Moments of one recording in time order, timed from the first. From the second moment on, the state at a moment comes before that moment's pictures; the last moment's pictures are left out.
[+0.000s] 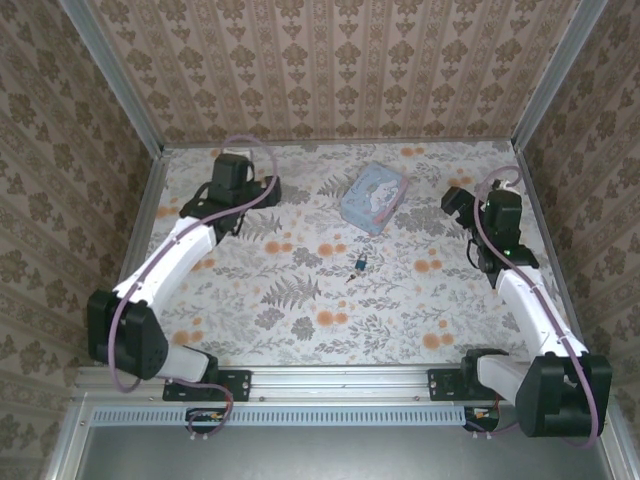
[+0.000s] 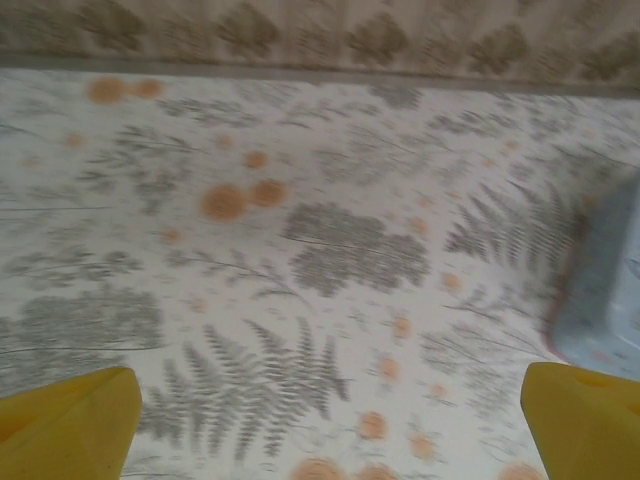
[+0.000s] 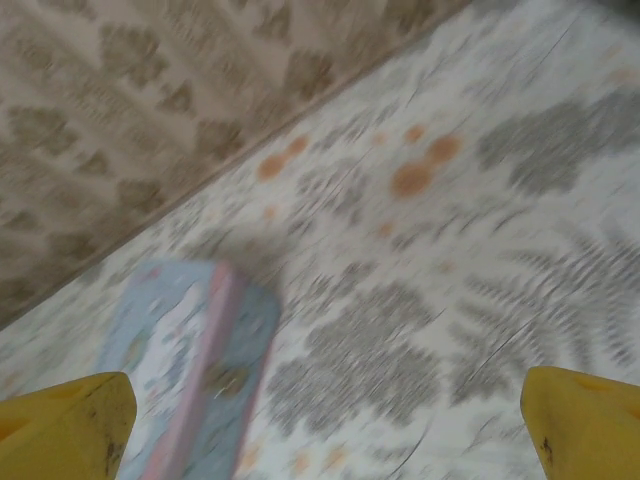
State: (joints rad) left arm -0.40 1.39 1.15 -0.37 -0.20 -0.27; right arm -0.07 1.08 0.72 -0.09 0.06 0.54
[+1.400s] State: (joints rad) left arm -0.01 1.55 0.40 0.73 -0.05 0.09; right arm -0.01 1.53 0.39 0.80 0.02 0.05
